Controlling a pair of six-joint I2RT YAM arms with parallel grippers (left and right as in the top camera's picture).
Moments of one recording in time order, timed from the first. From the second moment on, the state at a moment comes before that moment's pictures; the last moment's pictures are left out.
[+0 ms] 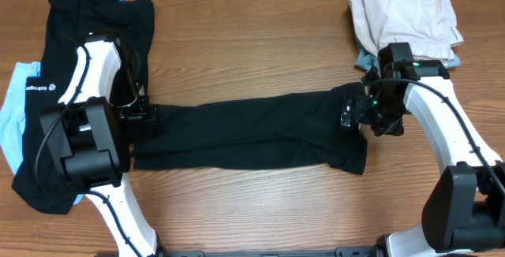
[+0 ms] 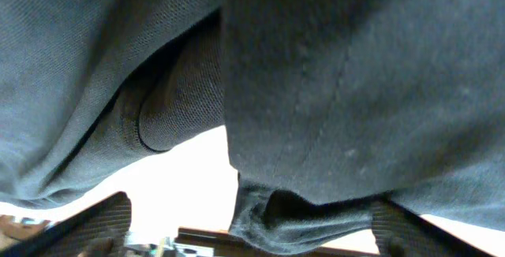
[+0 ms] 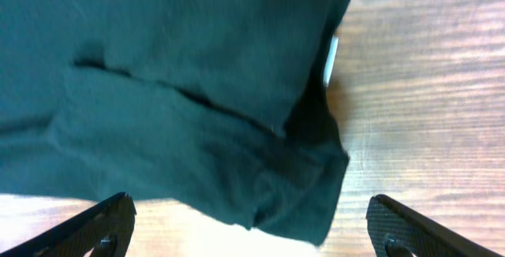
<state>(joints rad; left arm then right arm) 0.17 2.18 1.71 -1.53 -0.12 -0.02 0.02 1.70 1.28 -1.13 -0.20 0.15</state>
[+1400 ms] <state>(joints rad) 0.15 2.18 1.71 -1.28 0.03 -0.07 -0.31 1.70 0.86 -0.59 -0.35 0.32</state>
